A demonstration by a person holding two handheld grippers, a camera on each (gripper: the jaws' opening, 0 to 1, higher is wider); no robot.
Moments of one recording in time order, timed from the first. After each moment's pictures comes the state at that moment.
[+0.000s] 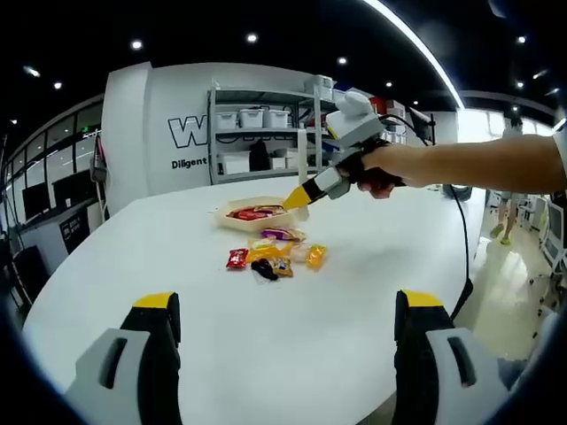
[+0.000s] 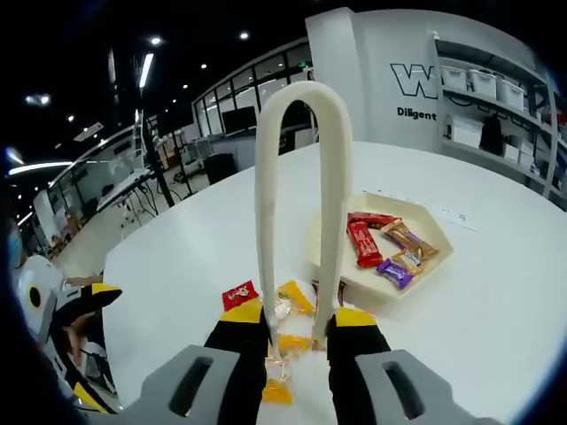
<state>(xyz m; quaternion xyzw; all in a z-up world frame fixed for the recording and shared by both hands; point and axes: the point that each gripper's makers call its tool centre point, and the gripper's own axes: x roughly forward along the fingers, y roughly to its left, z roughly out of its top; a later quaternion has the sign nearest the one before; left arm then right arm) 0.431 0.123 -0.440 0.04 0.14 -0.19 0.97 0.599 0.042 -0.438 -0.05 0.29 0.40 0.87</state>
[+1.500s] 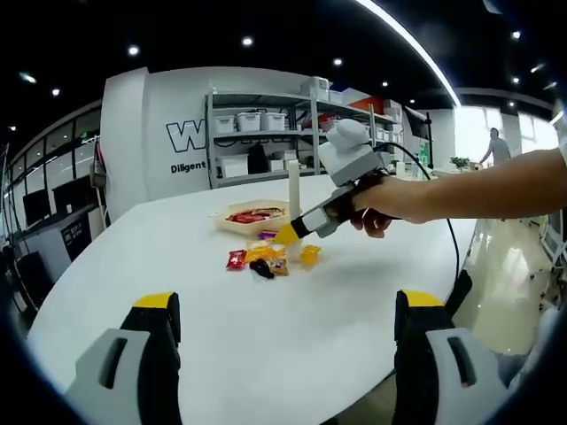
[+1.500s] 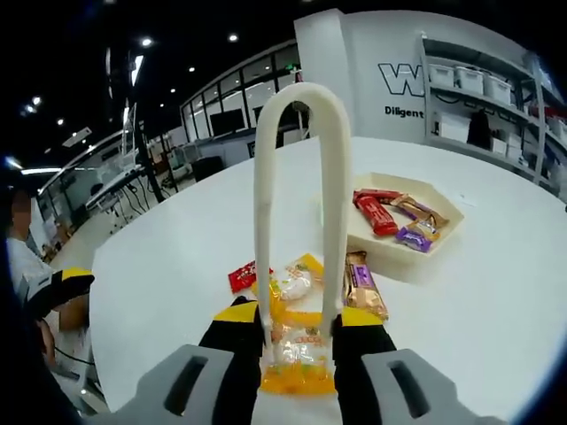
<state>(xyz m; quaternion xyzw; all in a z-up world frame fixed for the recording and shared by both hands) 0.415 0.127 -0.434 0.05 0.13 -0.19 0.97 0.582 0.059 -0.475 -0.05 0.29 0.36 0.89</state>
